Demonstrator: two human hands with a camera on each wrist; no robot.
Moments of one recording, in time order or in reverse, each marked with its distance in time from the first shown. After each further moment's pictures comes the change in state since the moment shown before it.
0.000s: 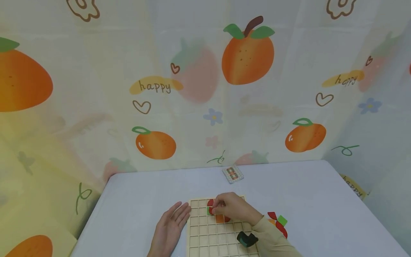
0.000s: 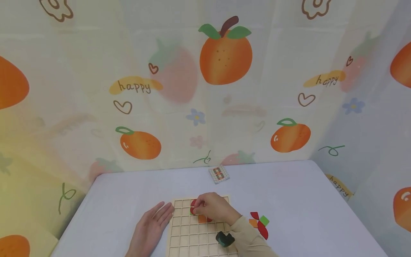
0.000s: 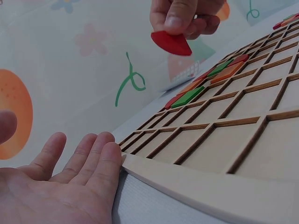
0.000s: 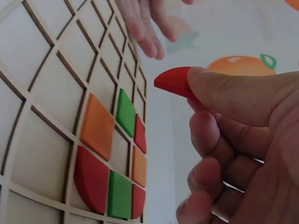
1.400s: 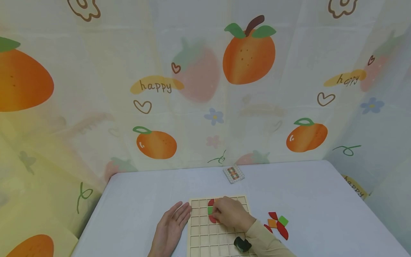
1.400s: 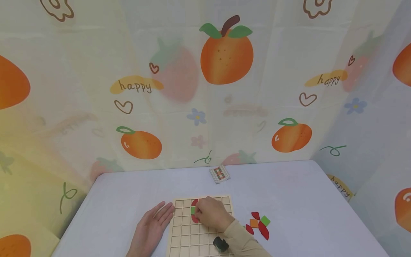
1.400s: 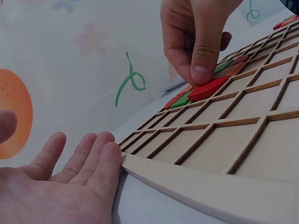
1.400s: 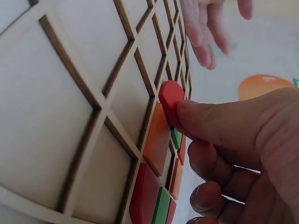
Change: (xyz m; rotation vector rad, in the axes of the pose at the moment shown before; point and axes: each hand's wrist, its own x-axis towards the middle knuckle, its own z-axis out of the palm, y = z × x) left_hand 0.000 0.000 -0.002 0.004 -0.007 0.001; right_hand 0.006 0.005 0.029 -0.387 0.050 -0.004
